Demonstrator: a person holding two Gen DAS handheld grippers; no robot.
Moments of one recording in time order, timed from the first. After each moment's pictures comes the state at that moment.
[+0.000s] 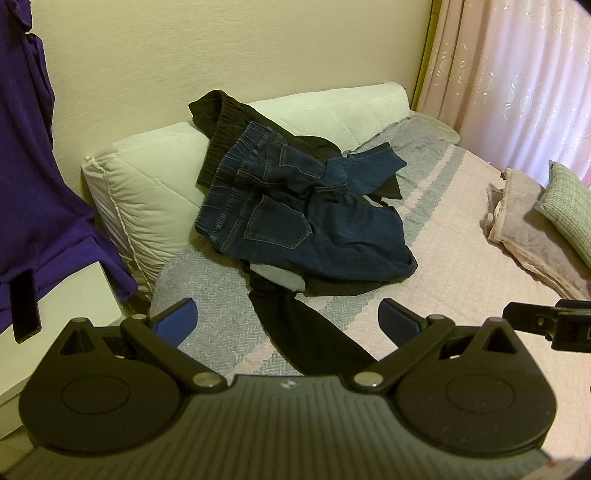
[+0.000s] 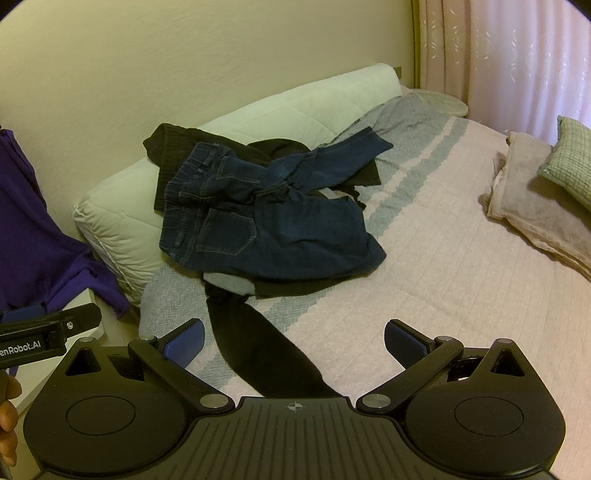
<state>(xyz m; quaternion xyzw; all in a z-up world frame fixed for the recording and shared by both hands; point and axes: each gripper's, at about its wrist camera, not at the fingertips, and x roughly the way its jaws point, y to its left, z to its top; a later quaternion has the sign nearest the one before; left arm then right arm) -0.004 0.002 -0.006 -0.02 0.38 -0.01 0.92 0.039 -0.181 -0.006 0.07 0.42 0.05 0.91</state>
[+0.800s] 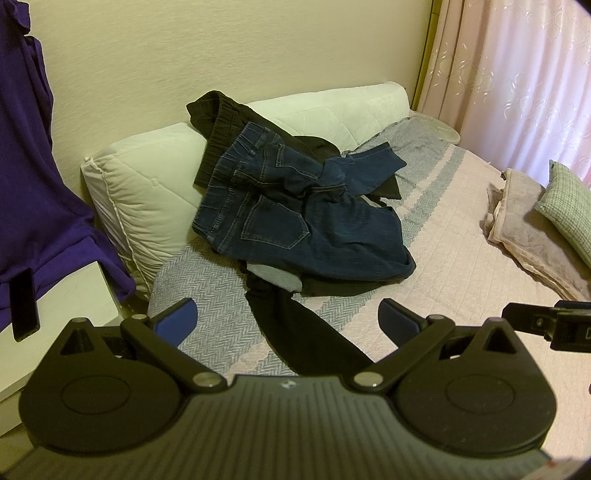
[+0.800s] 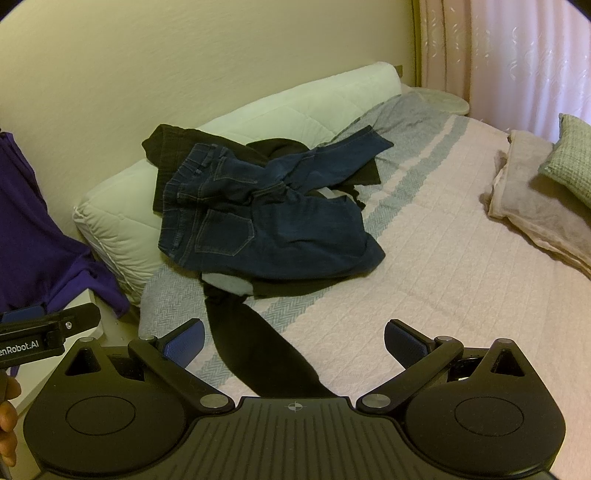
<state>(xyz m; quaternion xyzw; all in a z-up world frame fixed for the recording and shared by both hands) -0.003 0.004 -0.005 -0.02 0.38 -0.02 0.92 0.041 -0.189 -0.007 0.07 0.42 0.06 0.90</state>
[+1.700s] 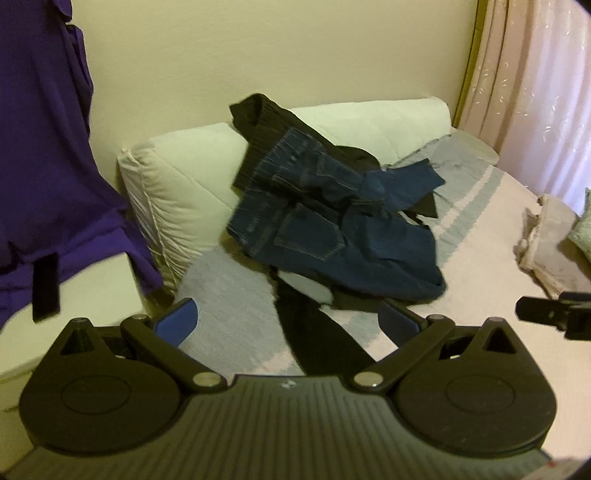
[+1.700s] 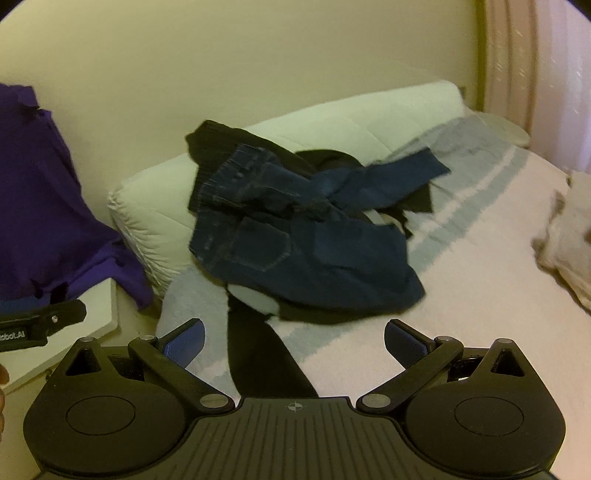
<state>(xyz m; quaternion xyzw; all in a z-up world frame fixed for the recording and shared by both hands) 0.010 0.011 -0.008 -0.04 0.37 0.06 0.93 0.105 -0.194 -0.023 0.03 0.40 0.16 0.90</state>
